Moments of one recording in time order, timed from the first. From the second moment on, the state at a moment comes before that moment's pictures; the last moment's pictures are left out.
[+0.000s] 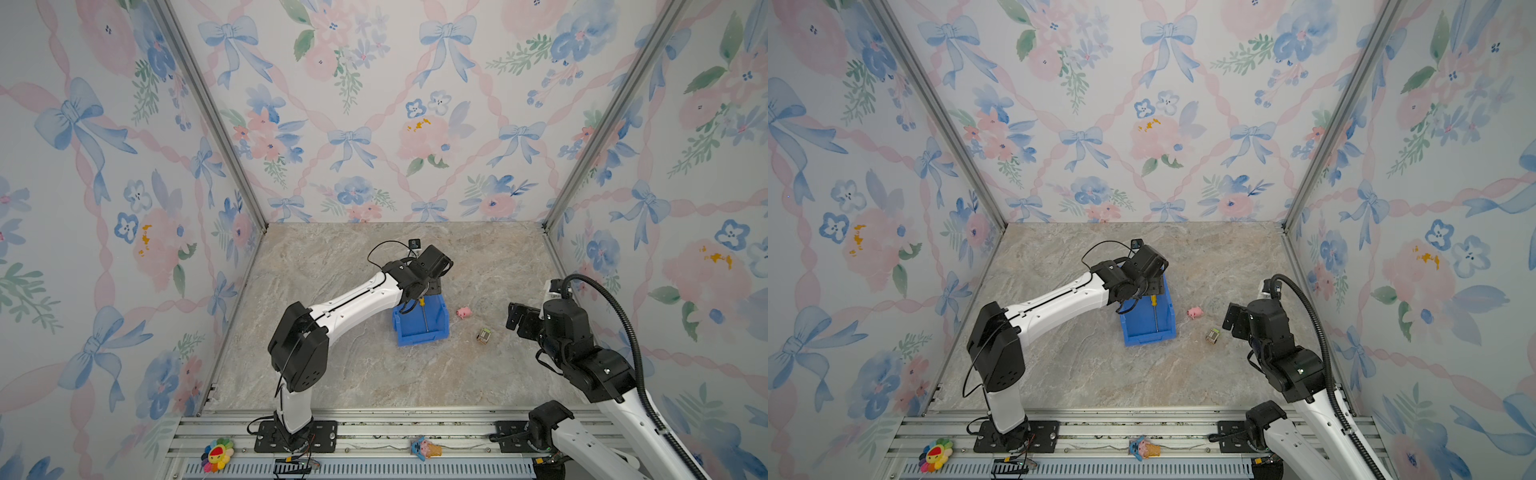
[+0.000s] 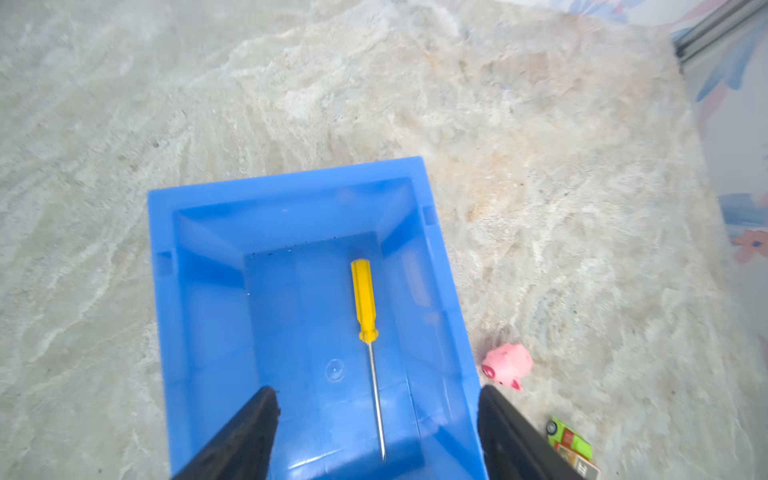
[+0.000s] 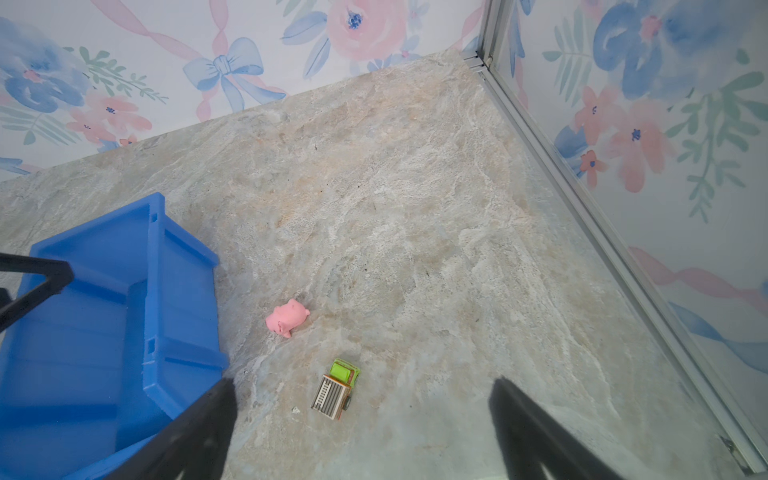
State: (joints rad) left arm -0.86 1.77 1.57 -0.71 -0.37 -0.74; right arm 0.38 0.67 0.79 -0.77 0.40 0.46
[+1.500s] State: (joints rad) left arm -0.18 1.28 0.30 0.53 -0.48 -0.07; right arm 0.01 0.88 0.29 0.03 0.50 0.19
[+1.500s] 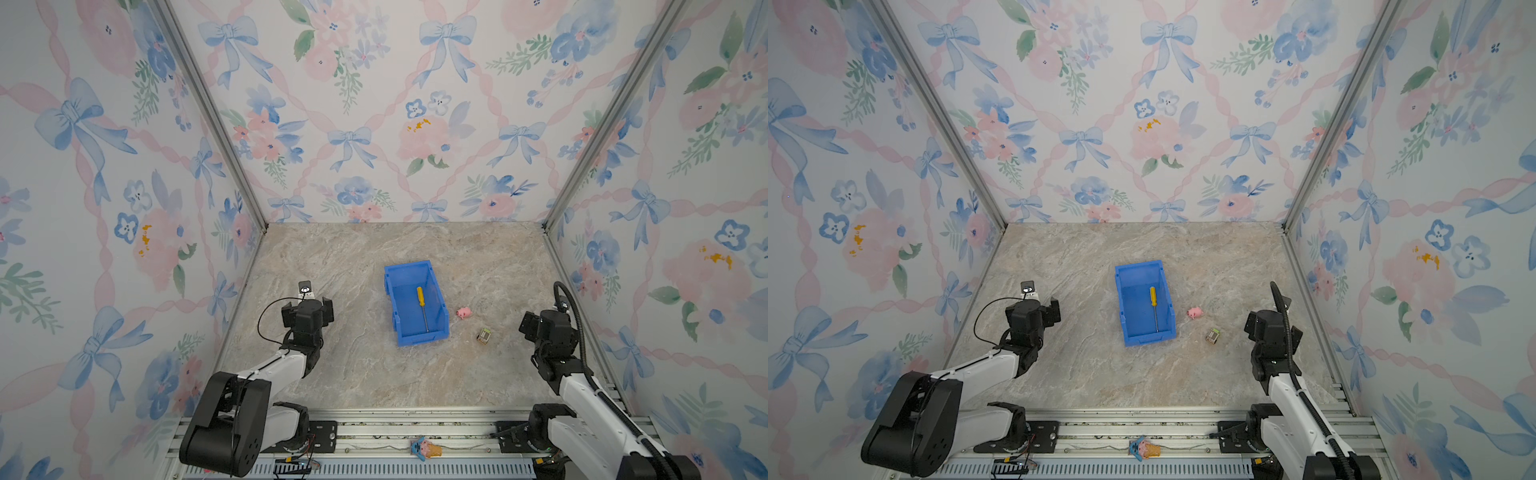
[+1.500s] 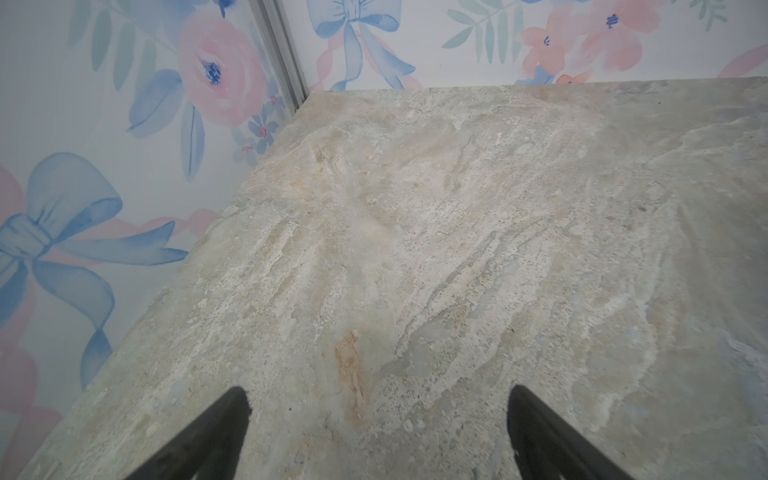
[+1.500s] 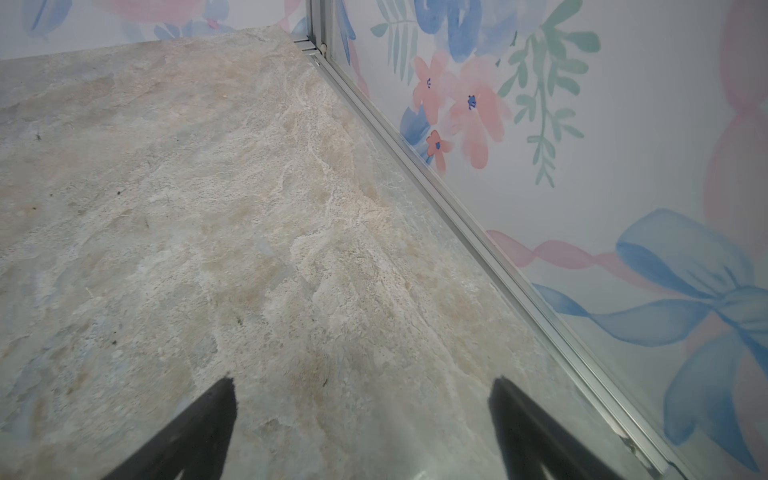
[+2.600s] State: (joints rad) left arm -0.06 1.54 0.25 1.08 -0.26 0.02; right arm 0.01 1.36 0.40 0.51 0.28 0.12
